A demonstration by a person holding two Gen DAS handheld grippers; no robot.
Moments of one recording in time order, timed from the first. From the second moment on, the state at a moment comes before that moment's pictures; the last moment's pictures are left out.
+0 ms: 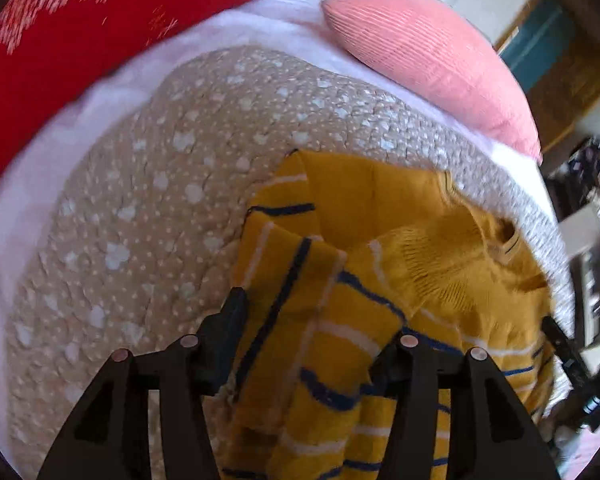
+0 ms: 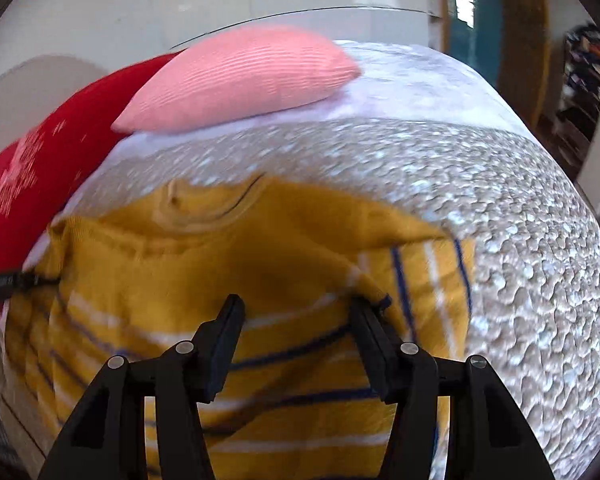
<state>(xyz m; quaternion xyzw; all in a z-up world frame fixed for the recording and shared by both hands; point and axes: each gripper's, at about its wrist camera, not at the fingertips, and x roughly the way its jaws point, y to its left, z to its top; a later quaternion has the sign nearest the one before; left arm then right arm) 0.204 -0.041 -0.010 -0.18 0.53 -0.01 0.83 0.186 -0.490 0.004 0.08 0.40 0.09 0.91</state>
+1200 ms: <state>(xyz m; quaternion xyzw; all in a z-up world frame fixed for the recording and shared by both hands) 0.126 0.017 0.012 -0.11 0.52 0.05 0.85 0.072 -0.578 -0.040 0.32 0.42 0.11 0.84</state>
